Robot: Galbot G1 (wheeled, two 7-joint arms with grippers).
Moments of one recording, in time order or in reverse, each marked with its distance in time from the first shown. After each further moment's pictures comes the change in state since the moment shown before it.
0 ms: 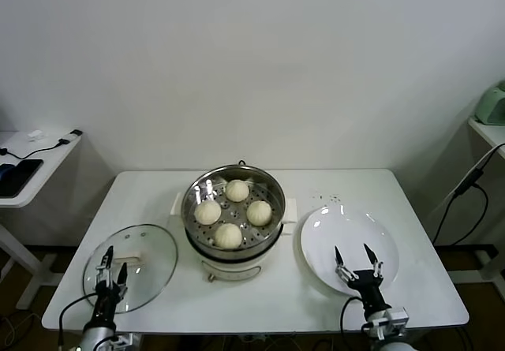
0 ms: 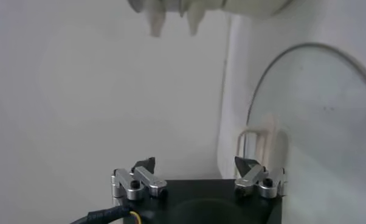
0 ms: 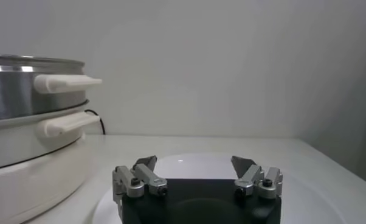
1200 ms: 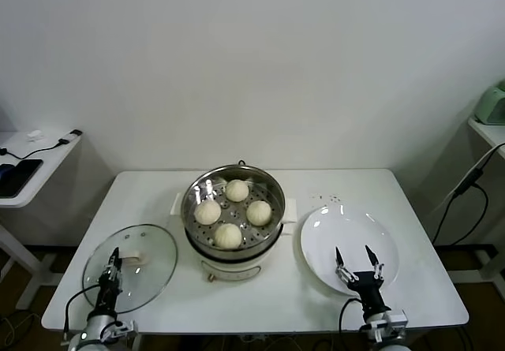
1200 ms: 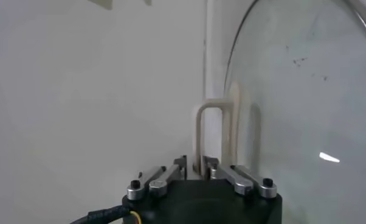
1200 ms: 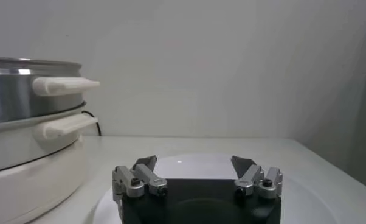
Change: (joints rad) left arm -0.150 0.032 0.026 0.237 0.030 -0.008 -0.067; right arm -0.017 0.032 0.010 0.025 -0.029 -0.011 0.021
